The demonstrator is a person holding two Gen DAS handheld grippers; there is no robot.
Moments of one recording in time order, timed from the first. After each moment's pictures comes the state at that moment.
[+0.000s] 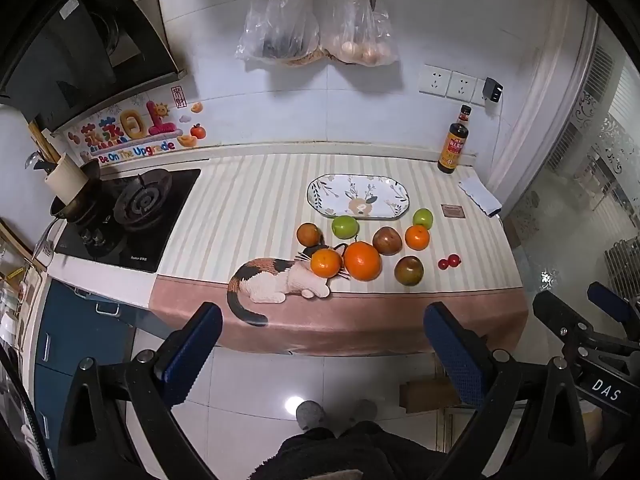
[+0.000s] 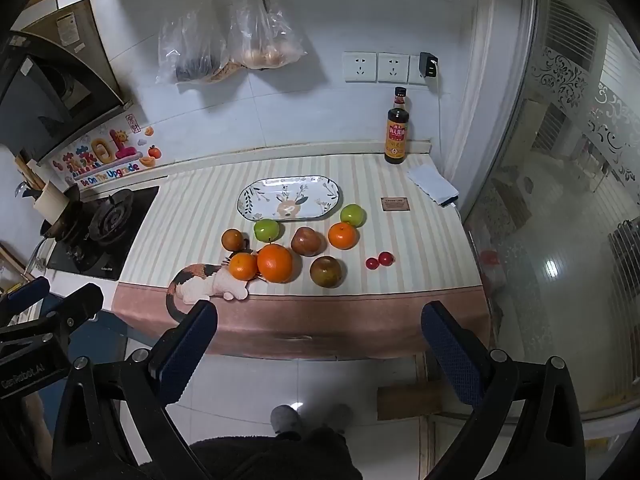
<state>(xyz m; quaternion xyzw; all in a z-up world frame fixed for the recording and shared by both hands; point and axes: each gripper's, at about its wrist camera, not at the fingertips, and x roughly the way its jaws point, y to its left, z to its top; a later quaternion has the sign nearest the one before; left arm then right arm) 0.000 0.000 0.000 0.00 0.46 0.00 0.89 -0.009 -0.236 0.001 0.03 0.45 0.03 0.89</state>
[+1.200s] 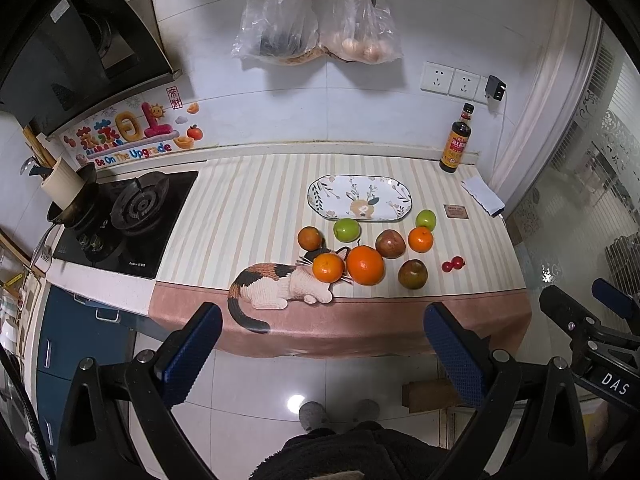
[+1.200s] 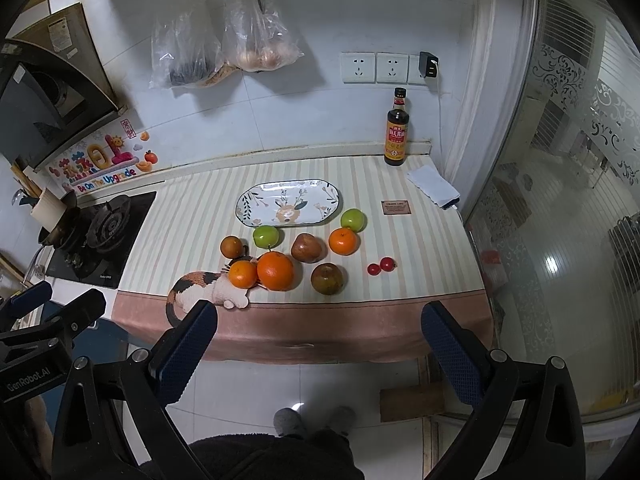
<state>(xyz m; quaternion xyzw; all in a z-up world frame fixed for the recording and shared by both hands) 0.015 0.001 -0.004 0.00 0.47 0.00 0.88 0.010 -0.234 0.000 0.04 0.45 0.03 0.89</state>
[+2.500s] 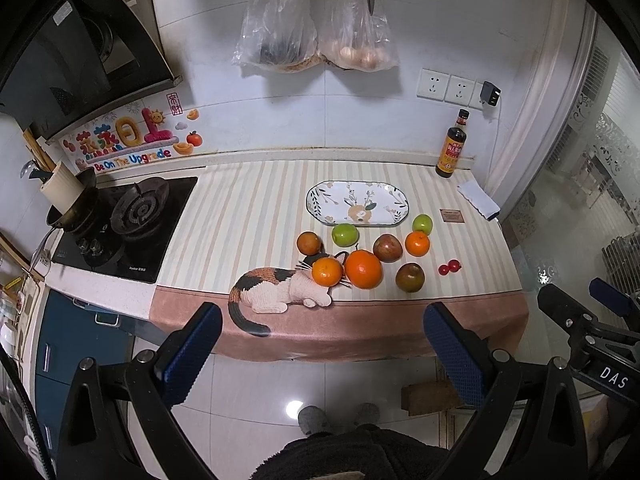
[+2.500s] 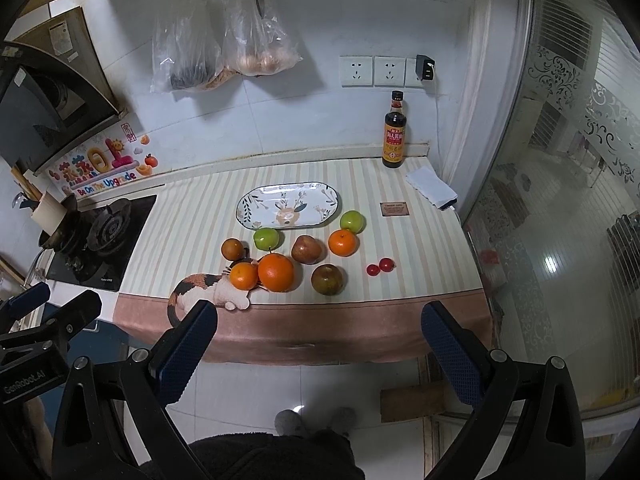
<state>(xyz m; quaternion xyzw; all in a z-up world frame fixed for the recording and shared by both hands) 0.015 -0.002 0.002 0.00 0.46 0.00 0.89 0.000 -0.231 0.006 0.04 0.45 0.02 0.89</state>
